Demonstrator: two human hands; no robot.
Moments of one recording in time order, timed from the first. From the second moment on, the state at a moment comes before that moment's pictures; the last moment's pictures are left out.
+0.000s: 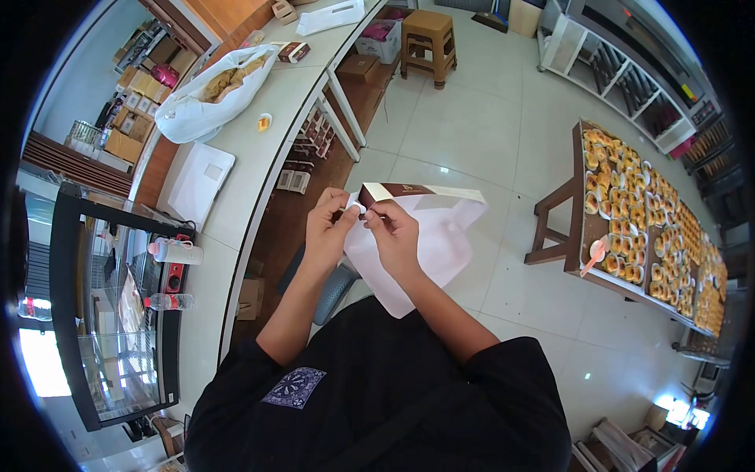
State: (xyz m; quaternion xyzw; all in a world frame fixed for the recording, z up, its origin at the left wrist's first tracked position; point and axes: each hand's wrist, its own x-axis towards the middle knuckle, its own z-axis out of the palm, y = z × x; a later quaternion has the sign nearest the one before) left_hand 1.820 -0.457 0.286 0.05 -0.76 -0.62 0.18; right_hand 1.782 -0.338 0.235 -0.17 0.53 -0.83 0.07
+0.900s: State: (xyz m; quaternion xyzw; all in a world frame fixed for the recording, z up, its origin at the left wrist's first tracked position) left_hand 1.834 -0.463 0.308 -0.01 -0.79 -0.56 0.25; right_hand 1.790 -0.341 0.239 -0.15 0.49 -0.85 0.12
